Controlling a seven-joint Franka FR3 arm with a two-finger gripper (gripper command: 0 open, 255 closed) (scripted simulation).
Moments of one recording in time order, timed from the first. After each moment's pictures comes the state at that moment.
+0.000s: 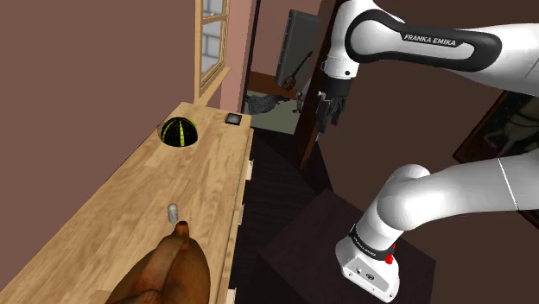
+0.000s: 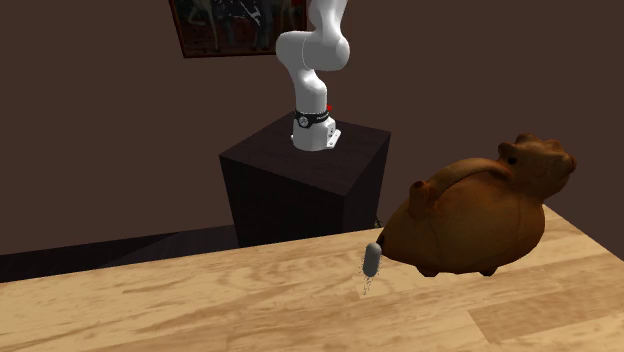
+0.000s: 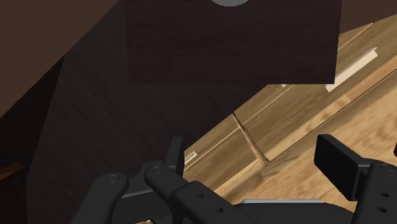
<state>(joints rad) -0.01 -0.74 -0.02 -2.42 -0.04 1.52 -0.04</state>
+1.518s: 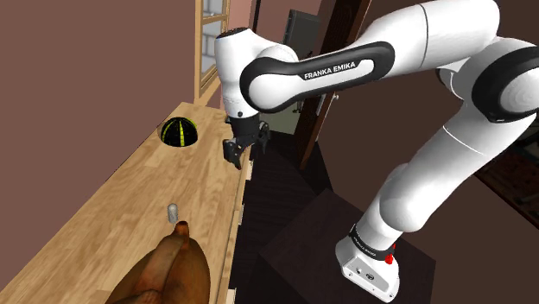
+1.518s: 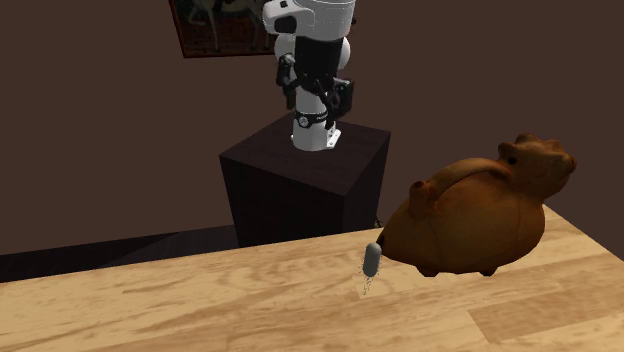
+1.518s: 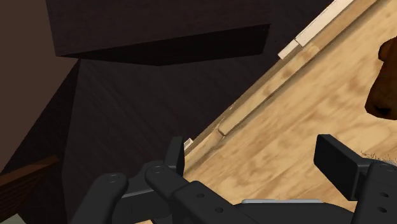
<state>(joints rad) 0.07 -0.14 0.46 -2.15 -0.05 1.77 0.63</state>
